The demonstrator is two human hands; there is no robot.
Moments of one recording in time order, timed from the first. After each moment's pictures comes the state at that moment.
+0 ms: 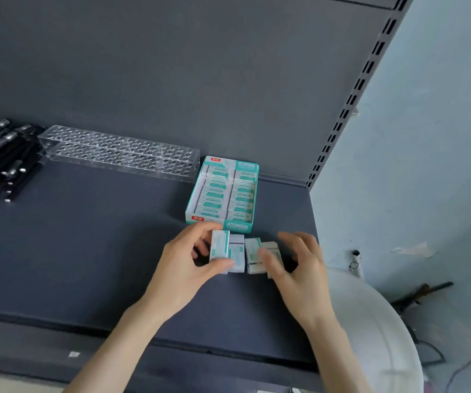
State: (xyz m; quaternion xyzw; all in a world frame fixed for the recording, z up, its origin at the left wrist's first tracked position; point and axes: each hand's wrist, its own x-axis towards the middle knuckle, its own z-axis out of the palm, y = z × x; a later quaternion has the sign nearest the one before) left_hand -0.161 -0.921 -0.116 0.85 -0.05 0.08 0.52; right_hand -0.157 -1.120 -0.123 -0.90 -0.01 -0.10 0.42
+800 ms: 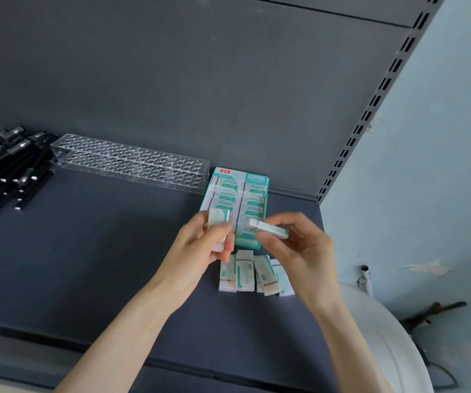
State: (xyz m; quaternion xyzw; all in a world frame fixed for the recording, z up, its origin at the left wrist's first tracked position) left_hand -0.137 -0.923 -0.080 0.63 0.00 -0.05 0.77; right_hand -0.125 -1.091 -0.074 -0.72 -0.12 -0.07 0.68
